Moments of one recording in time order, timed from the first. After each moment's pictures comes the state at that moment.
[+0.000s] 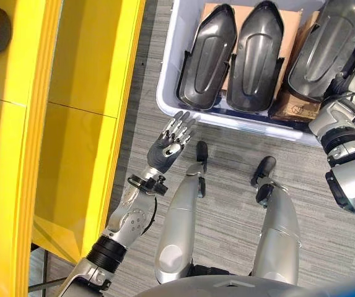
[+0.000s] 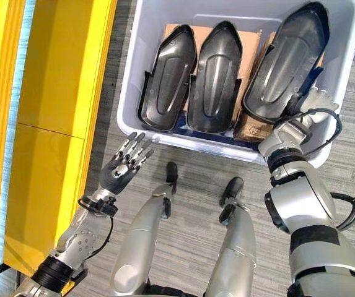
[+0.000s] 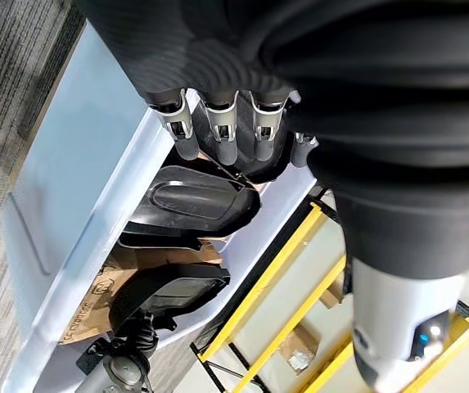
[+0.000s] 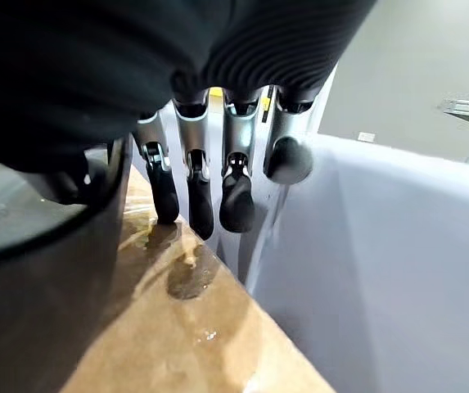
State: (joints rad) left arm -0.11 0.37 -0.36 0.01 -1.01 -0.24 -0.32; right arm -1.13 -0.57 0.48 1.22 -0.34 0.61 -0.60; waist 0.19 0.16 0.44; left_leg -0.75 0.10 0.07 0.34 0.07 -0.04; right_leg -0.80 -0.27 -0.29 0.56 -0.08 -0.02
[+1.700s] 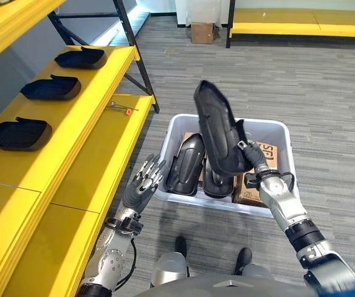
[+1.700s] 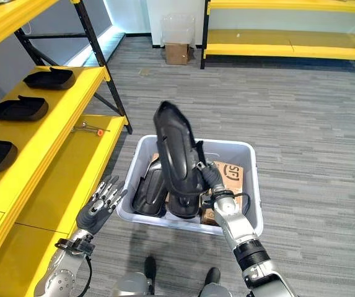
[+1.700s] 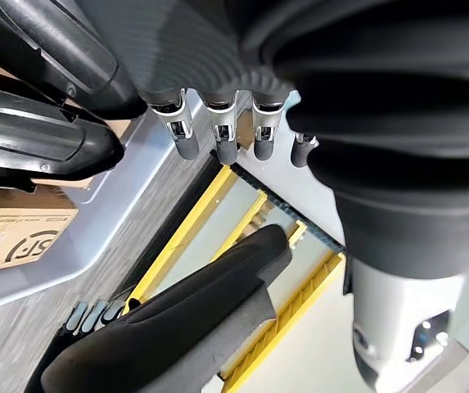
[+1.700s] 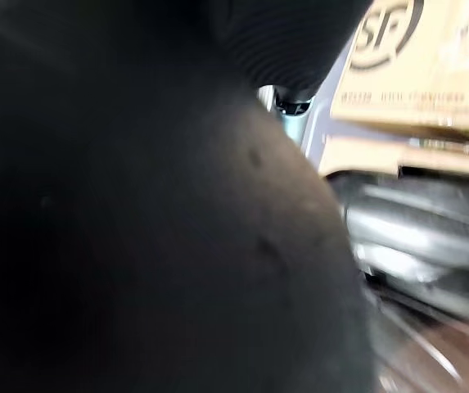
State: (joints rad) left arm 0.22 0.28 -0.10 0.09 -0.96 -0.13 -0.43; right arm -0.29 -0.25 0.33 0.33 0.31 0.08 -0.14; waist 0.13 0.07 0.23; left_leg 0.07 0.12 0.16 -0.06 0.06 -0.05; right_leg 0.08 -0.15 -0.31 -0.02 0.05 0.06
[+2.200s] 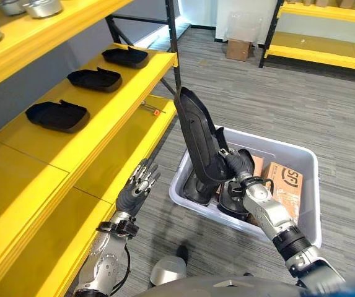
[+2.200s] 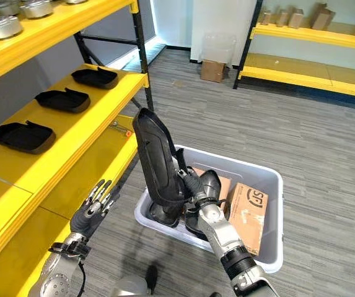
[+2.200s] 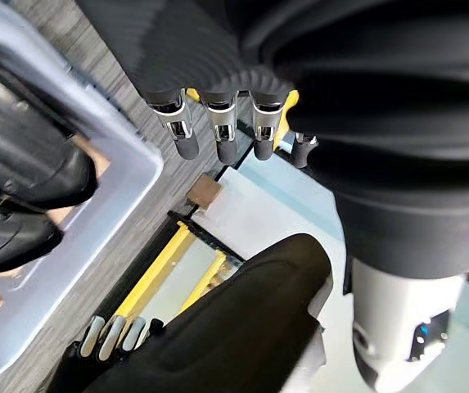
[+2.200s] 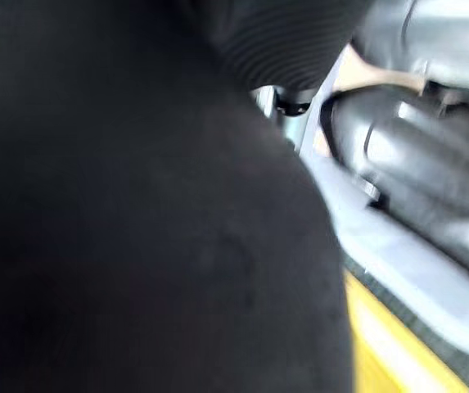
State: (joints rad) left arm 0.23 0.30 -0.04 0.08 -0.89 -0.11 -0.39; right arm -0.26 -0.15 0.37 0.30 0.41 0.08 -0.13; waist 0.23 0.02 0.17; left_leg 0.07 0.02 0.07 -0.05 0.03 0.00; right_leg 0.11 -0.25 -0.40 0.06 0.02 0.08
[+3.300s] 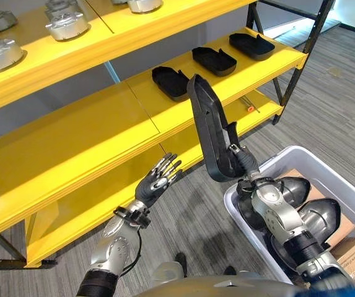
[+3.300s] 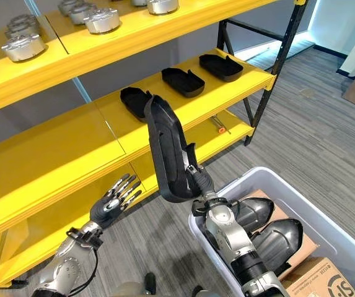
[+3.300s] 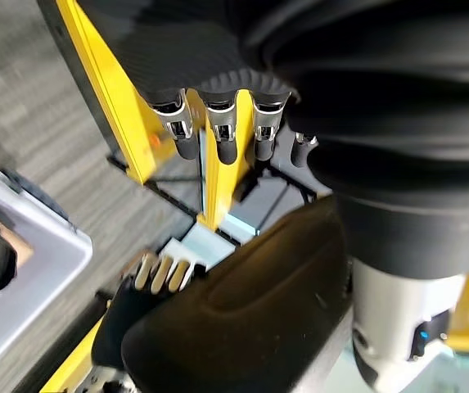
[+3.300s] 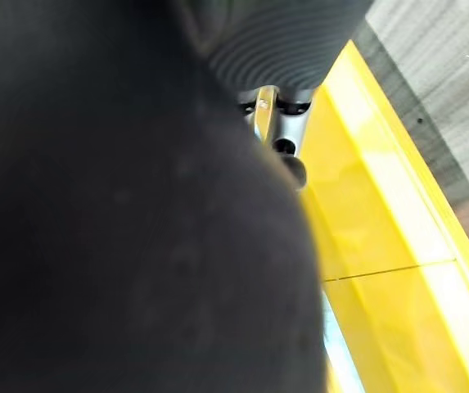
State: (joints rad) left arm 0.04 0.29 -0.12 0.15 -0.79 0.01 -0.56; right arm -0.22 -0.26 0.36 0.19 0.45 0.03 -0.15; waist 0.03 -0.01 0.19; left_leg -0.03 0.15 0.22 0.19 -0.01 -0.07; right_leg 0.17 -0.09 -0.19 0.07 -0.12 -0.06
